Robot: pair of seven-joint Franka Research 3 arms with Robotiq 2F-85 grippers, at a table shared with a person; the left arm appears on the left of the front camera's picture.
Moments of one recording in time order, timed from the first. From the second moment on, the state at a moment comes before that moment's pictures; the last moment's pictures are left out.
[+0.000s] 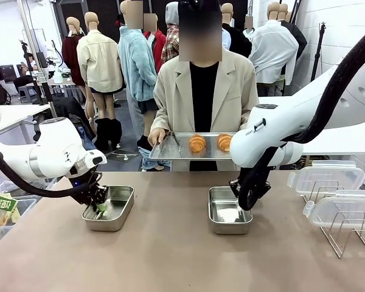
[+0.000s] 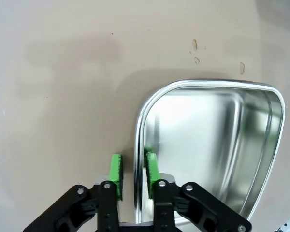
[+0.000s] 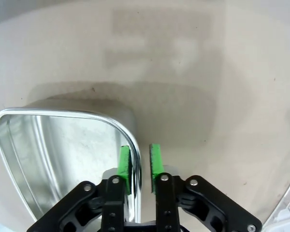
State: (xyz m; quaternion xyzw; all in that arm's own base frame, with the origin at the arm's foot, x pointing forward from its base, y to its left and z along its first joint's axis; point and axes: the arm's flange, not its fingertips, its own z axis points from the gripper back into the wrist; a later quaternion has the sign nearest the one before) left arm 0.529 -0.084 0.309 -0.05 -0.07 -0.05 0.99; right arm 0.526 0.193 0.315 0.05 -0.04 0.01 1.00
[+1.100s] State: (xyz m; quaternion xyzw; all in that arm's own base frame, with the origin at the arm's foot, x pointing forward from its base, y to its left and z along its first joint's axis) left arm 0.527 -0.083 0.310 -0.06 -0.06 -0.07 0.99; right arm 0.537 0.203 0.317 0.02 -0.03 -0.03 1.00
